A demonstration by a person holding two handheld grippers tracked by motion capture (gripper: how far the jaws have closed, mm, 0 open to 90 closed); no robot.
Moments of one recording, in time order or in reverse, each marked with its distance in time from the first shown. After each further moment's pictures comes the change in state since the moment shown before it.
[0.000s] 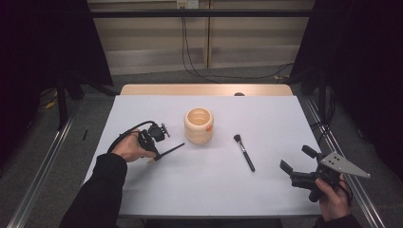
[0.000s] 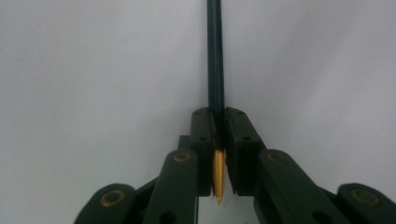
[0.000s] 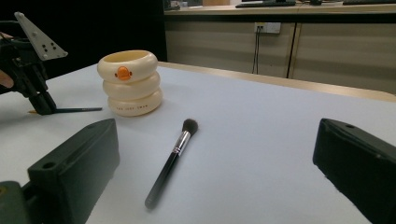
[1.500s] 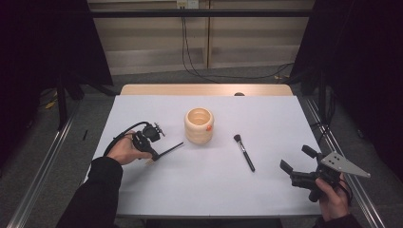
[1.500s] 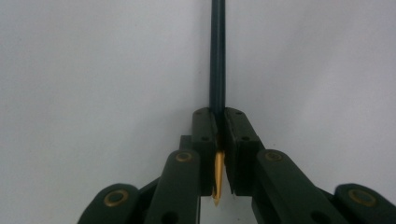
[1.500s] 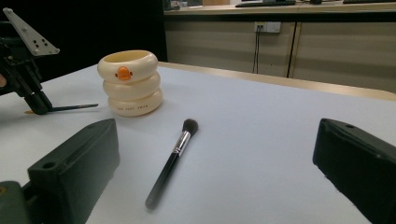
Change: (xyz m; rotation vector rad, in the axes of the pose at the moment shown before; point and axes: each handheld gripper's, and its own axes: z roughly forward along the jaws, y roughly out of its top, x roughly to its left) left arm 0.002 -0.016 -0.005 -0.082 -0.026 -0.044; right arm 0.000 0.000 0.001 -0.002 0.000 0.010
